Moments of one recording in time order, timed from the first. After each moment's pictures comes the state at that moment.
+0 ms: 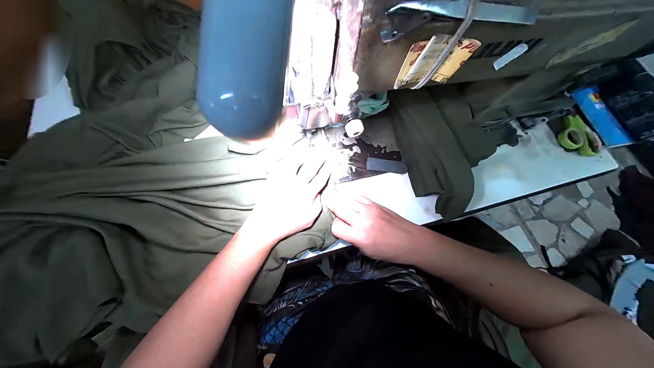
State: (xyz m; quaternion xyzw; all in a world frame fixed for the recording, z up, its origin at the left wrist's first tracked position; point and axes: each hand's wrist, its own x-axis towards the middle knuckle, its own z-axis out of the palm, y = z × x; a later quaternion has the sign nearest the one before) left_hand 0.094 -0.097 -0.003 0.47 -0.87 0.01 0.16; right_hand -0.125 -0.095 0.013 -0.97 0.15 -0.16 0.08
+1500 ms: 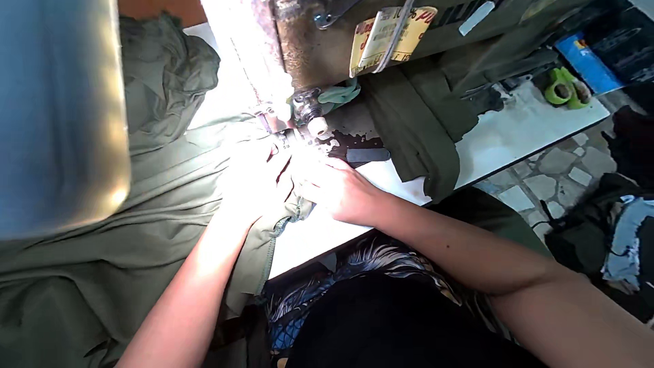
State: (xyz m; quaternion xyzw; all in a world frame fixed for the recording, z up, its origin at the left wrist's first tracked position) left_hand 0.116 -0.138 -0.005 0.48 -0.85 -0.01 0.21; right_hand -0.103 -0.130 -0.004 -0.94 0.25 -0.23 0.05
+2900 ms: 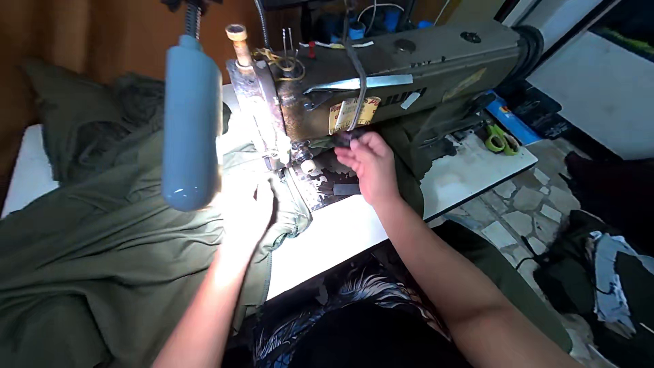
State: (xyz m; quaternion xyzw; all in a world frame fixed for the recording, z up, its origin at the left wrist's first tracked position) left_hand 0.096 -0.117 0.022 0.63 -0.69 -0.07 0.36; right_hand -0.127 -0.172 0.049 -0.44 0.44 -0.61 0.49
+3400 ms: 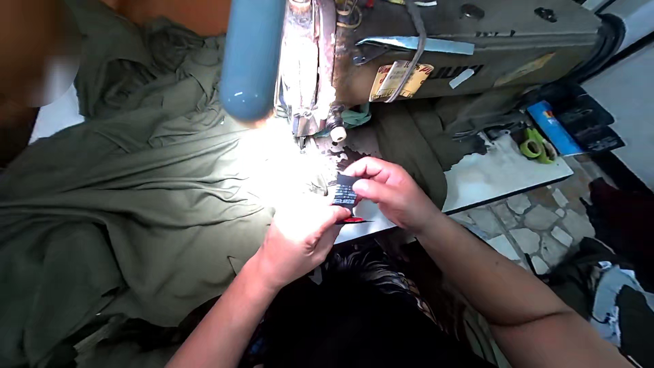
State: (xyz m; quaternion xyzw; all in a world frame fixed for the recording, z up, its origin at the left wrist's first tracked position) left_hand 0.057 -0.044 0.040 0.33 -0.79 -0.10 0.51; right_hand -0.142 -0.108 0.063 -0.65 0.29 -0.37 0.60
